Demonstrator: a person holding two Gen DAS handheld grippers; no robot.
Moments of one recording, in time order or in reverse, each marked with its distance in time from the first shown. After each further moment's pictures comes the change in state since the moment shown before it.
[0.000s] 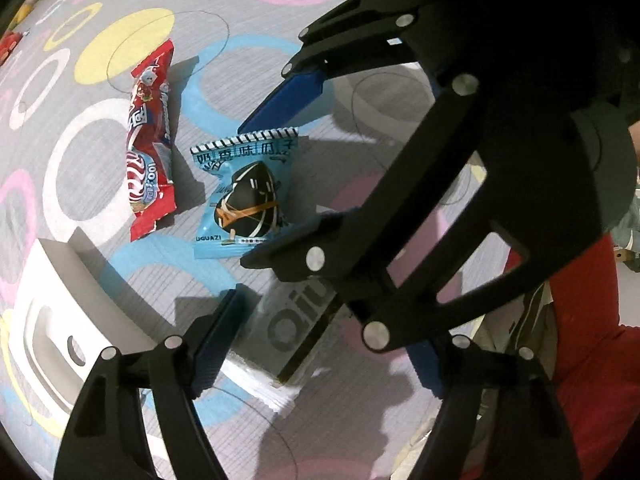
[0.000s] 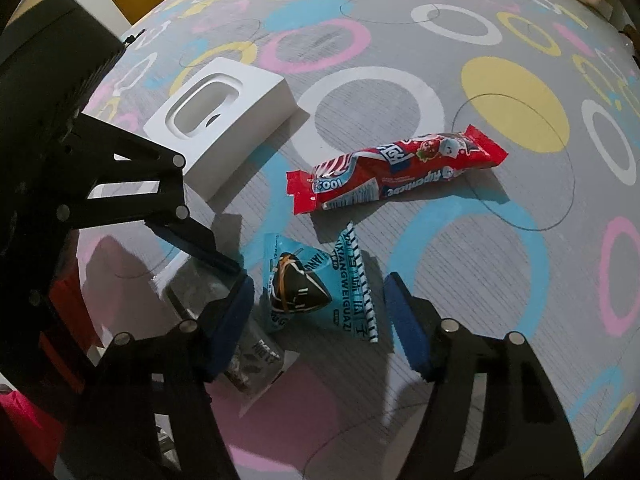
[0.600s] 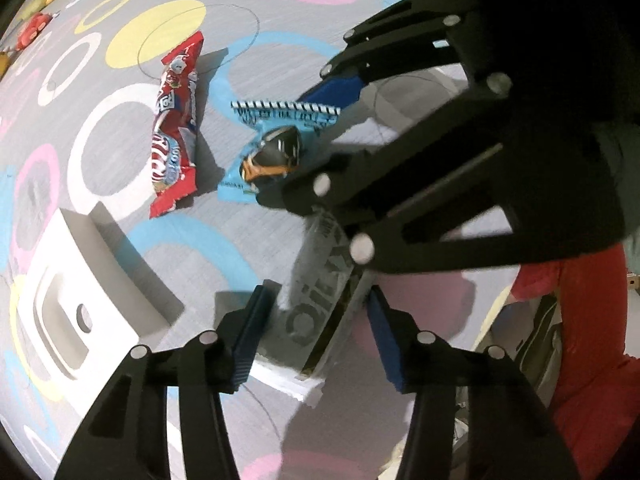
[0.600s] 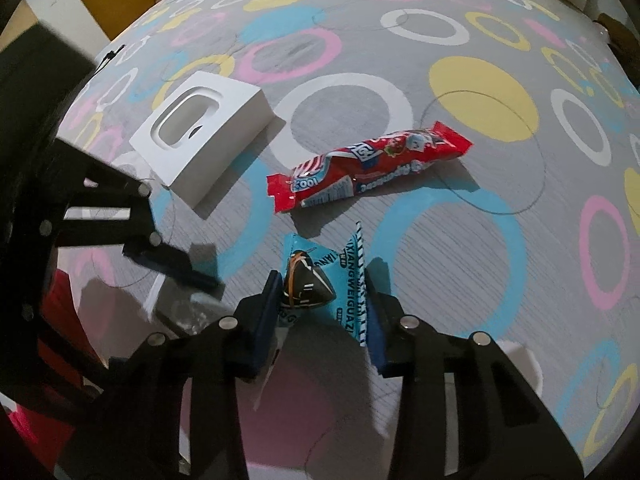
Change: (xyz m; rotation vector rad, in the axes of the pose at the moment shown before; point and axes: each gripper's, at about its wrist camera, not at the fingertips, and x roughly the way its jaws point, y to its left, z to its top) left arm -0.002 0.000 -0.003 -0.093 -0.001 0.084; right arm -0.007 -0.004 -0.010 0.070 -0.038 -0.074
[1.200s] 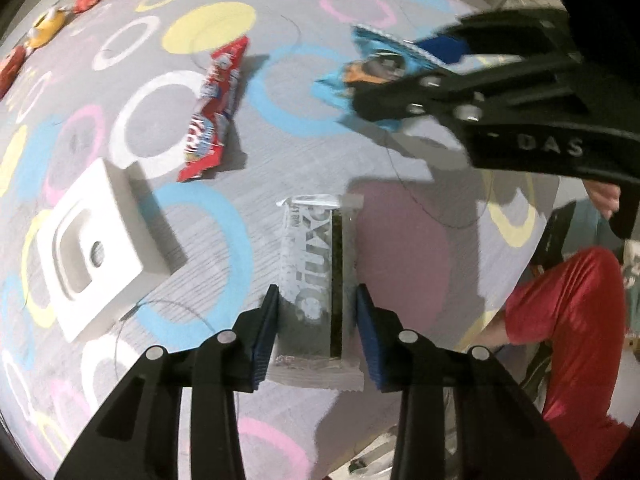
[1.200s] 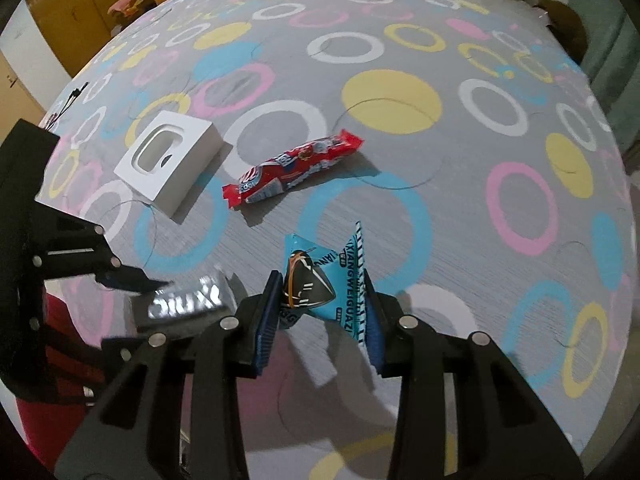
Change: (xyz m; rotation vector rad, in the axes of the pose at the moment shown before) left arm -0.022 -0.008 -0.030 -0.198 -0.083 0.085; right arm -0.053 -0.013 -0.020 0.122 -0.070 -0.141
